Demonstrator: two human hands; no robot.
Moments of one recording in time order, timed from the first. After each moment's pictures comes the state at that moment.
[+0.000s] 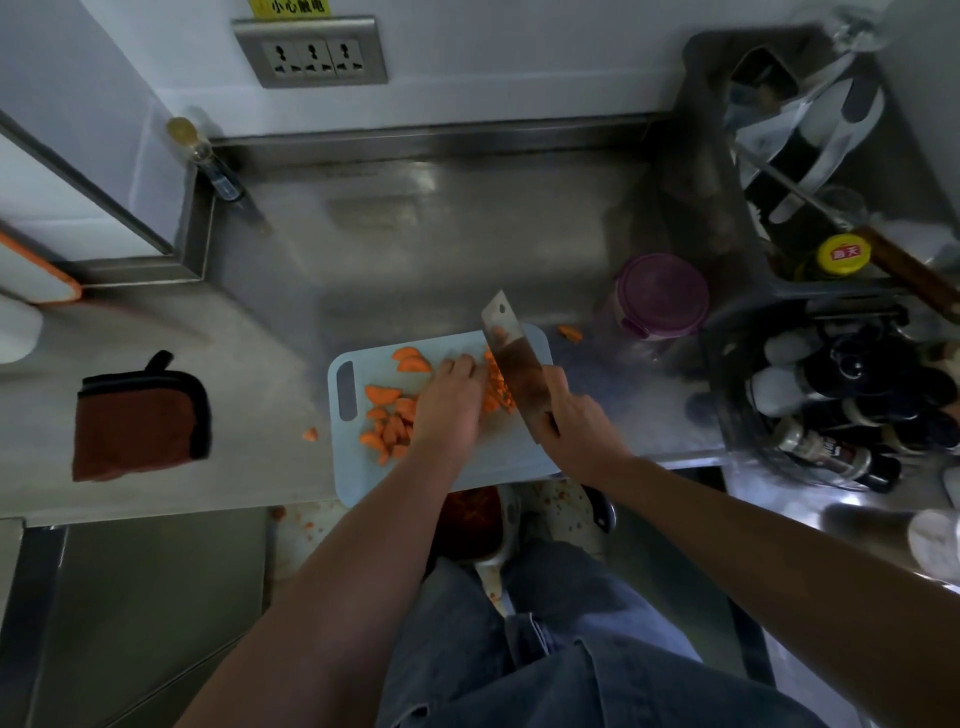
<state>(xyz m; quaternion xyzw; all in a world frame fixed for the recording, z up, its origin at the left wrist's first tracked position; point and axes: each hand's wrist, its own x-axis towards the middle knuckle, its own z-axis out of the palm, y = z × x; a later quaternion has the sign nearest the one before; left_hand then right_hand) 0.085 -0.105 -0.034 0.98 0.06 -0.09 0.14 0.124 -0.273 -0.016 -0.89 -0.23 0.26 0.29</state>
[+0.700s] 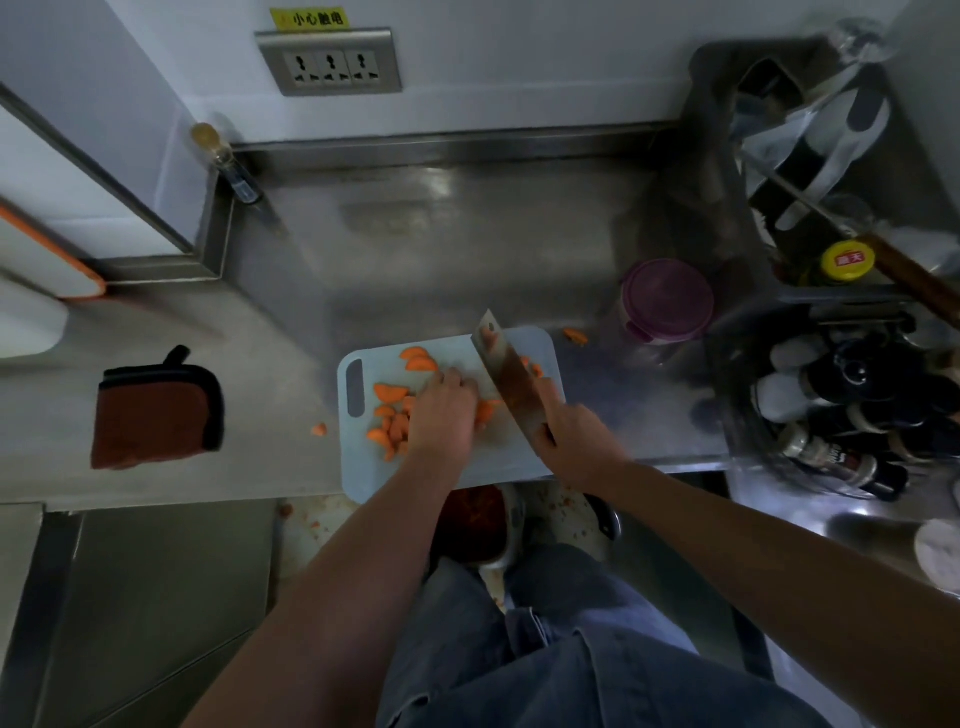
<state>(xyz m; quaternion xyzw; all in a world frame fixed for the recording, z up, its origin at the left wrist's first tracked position) 0.072 -0.104 -0.028 0.98 0.12 -0.14 0.08 0.117 -0.271 -0.010 -0.89 -0.25 0.30 0.24</state>
